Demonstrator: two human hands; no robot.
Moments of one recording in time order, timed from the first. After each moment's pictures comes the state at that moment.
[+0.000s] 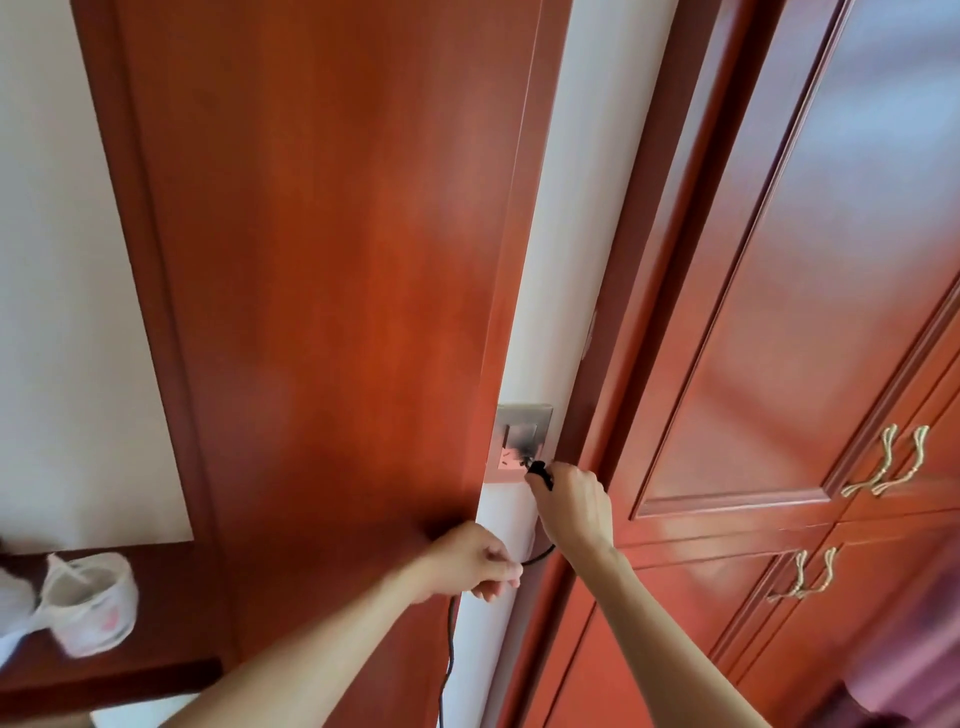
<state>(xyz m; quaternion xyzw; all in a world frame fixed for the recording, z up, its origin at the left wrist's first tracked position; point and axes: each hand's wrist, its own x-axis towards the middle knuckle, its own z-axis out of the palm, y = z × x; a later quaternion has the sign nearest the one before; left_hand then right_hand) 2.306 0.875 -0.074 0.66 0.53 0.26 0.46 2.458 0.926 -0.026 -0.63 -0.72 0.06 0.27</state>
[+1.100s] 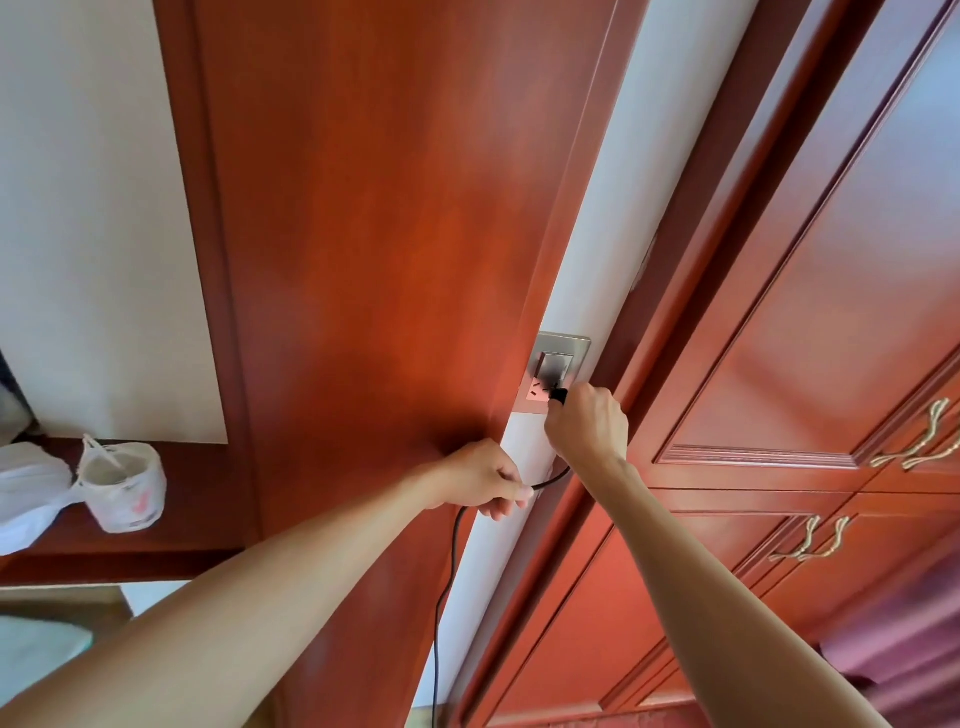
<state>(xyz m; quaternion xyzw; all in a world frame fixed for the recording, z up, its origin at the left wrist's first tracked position) 2.297 0.870 -0.076 0.68 0.54 0.25 0.43 2.437 0.920 -0.016 -0.63 -0.75 -0.03 0.21</state>
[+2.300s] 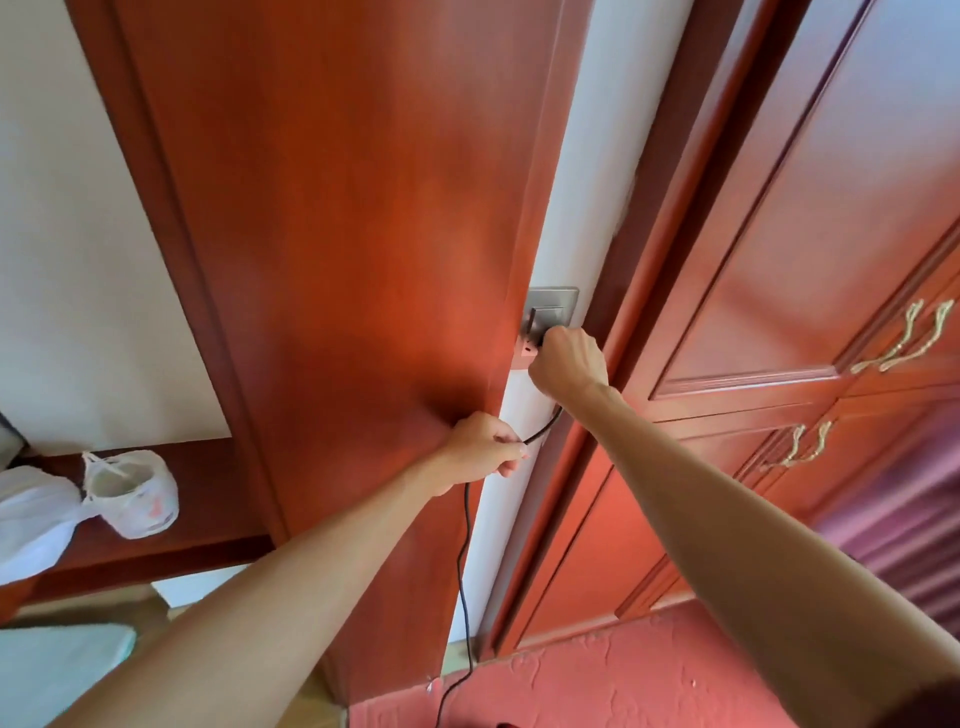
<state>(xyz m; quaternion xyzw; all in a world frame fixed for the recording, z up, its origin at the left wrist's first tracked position) 2.294 0.857 -0.086 0.61 0.59 0.31 0.43 2.413 0.926 -0.001 -0.64 -0.75 0.03 0.15</state>
